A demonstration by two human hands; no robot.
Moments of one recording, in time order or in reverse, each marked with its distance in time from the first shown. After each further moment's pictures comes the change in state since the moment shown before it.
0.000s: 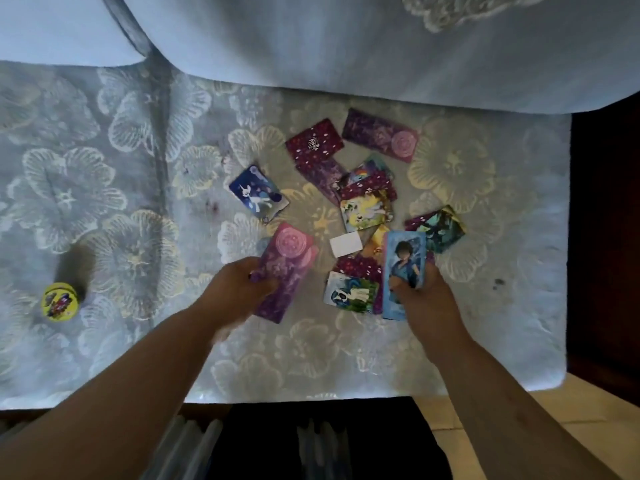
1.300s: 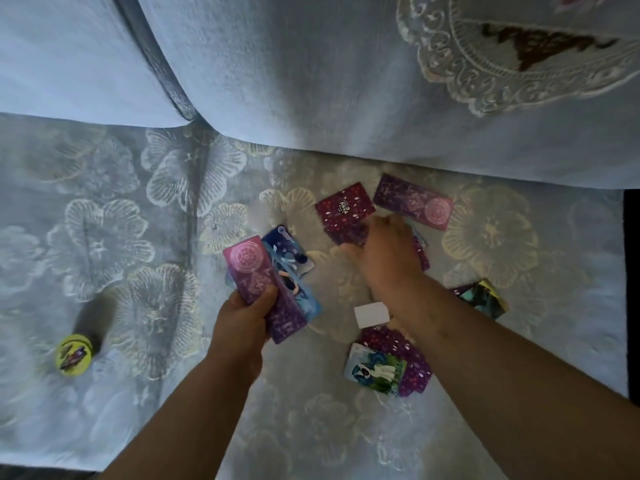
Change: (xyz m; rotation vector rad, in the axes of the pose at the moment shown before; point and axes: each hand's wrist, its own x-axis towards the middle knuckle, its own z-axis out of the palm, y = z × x) left_hand 0.036 0.018 -0.002 -0.922 0.278 -0.083; right_hand 0.092 -0.145 0.073 -0.786 -0.015 -0.475
